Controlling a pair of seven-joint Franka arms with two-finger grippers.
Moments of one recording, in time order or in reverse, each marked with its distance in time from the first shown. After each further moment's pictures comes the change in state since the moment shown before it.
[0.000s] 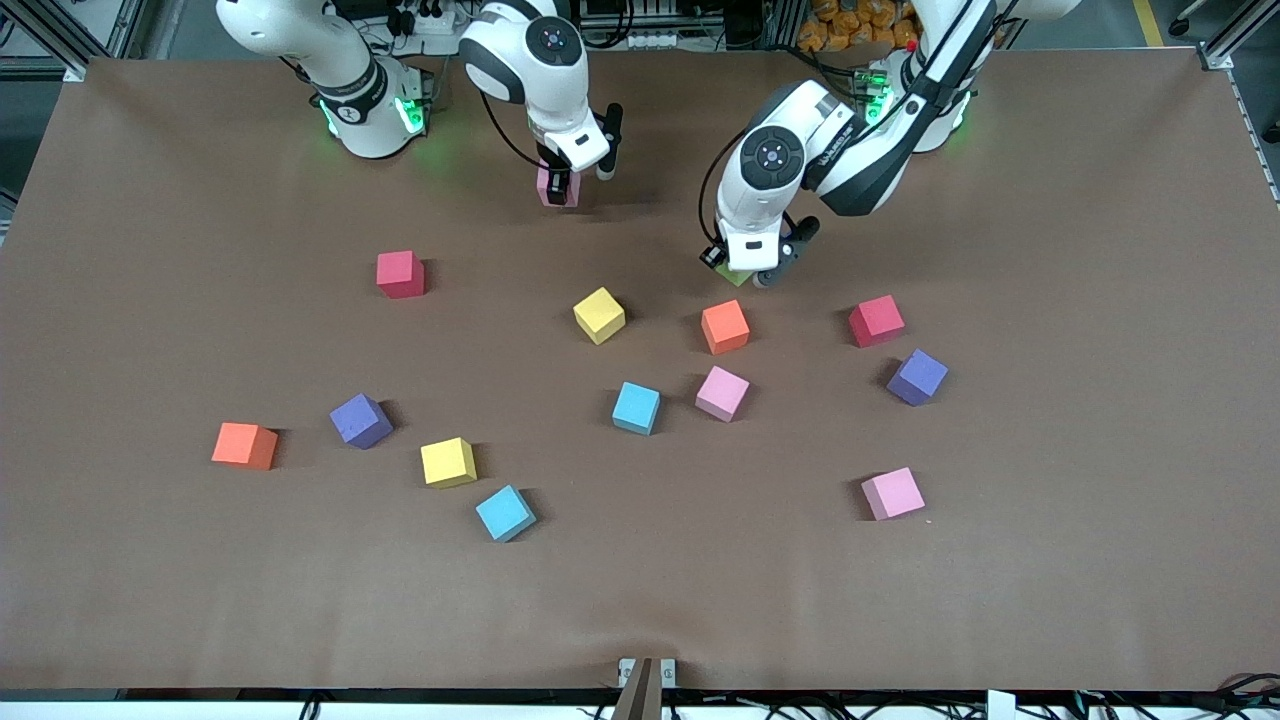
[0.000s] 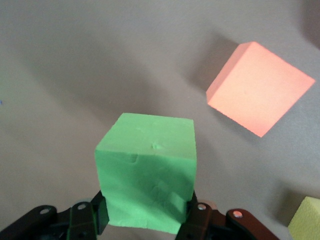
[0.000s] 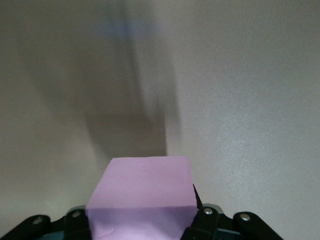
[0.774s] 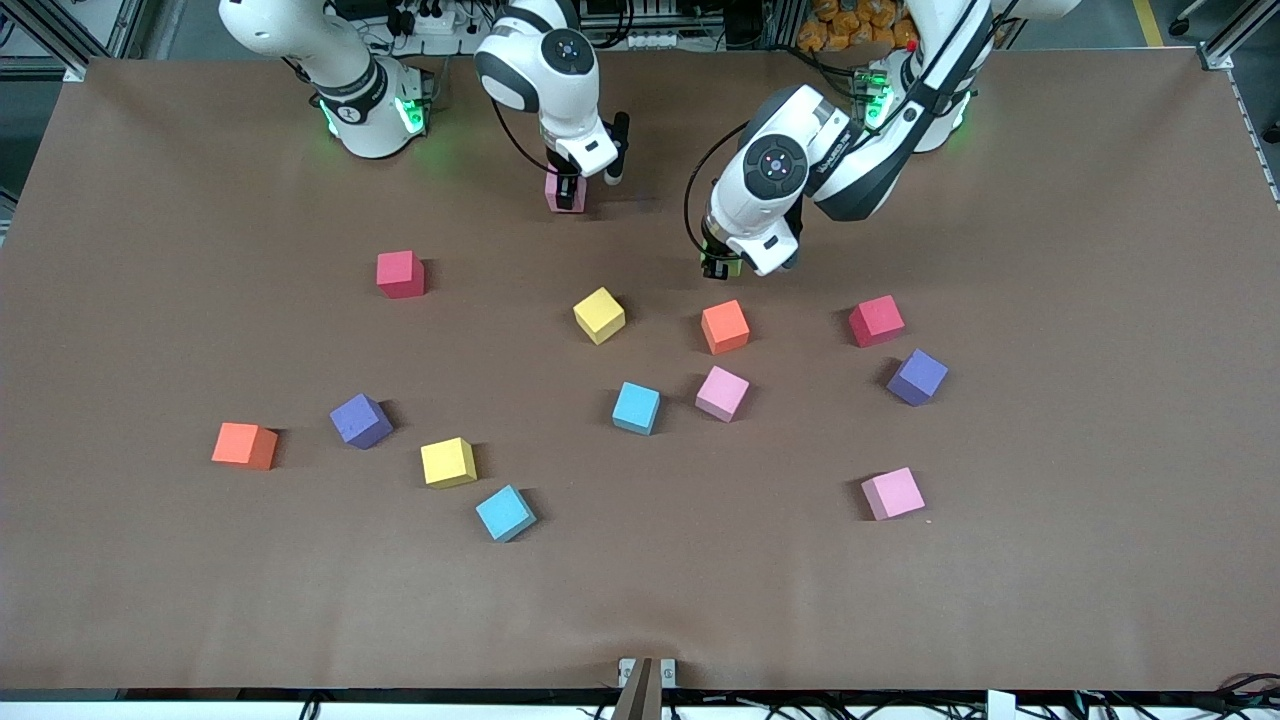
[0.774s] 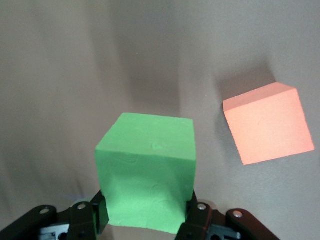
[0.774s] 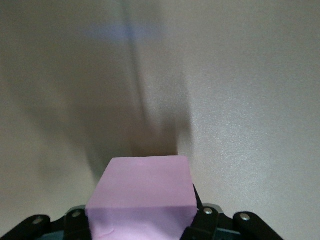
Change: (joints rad) left arm 0.003 0.028 -0.001 0.056 -0.072 0.026 -0.543; right arm 0.055 0.090 -0.001 0.002 0.000 0.087 0.031
